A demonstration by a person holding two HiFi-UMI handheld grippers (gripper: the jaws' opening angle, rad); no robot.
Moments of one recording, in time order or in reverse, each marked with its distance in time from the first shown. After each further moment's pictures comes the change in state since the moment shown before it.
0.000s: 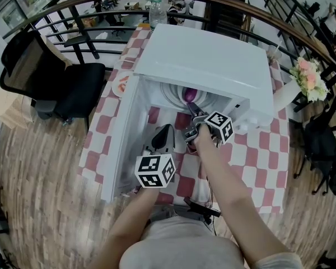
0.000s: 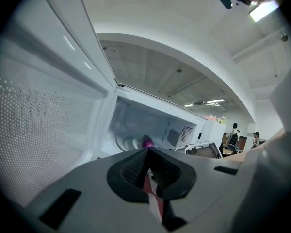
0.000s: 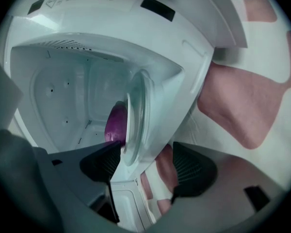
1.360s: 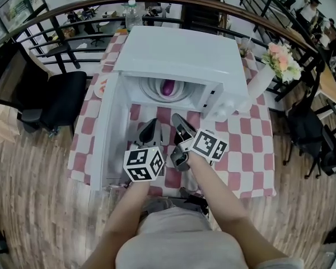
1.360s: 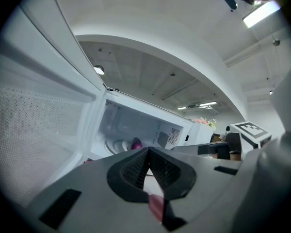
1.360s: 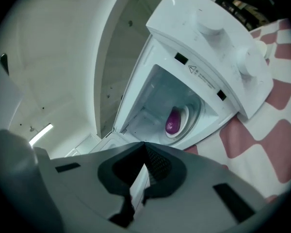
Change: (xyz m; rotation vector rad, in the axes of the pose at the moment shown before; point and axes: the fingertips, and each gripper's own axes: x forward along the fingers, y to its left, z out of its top) left arm -0.014 -0.029 0.003 0.017 -0.032 -0.076; right arm -0.130 0.081 -0.050 -0.560 -0.013 0.342
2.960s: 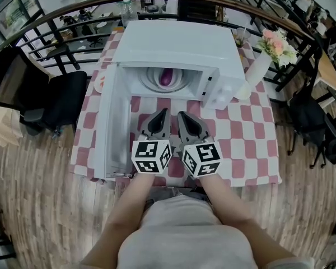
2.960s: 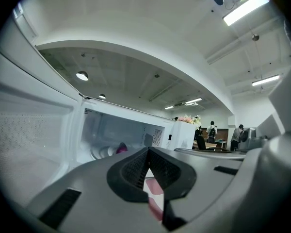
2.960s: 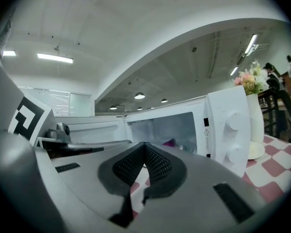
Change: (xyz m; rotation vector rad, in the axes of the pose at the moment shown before) left arm -0.006 -0.045 0.002 0.139 -0.031 -0.124; right arm -0.056 0.035 -0.007 -0.798 -0.123 -0.140
